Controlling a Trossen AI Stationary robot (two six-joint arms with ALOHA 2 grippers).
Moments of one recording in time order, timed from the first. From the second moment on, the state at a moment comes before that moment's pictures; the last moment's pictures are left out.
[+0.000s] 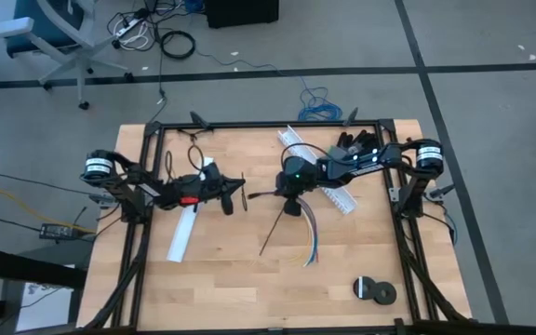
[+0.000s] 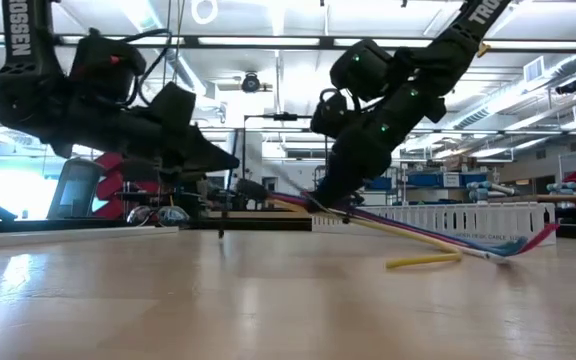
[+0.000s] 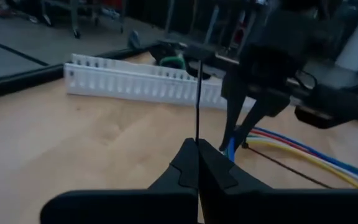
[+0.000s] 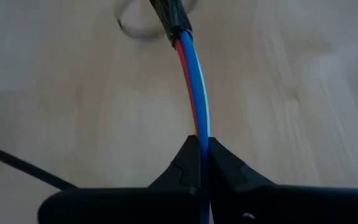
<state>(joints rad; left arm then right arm) 0.12 1.62 0.23 1.26 -0.24 -0.29 -0.17 1.78 0.91 0.14 -0.10 -0.10</state>
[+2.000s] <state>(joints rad) 0.12 1.80 0.51 1.09 -0.08 -0.17 -0.17 1.75 0.91 0.31 -0.13 -0.15</state>
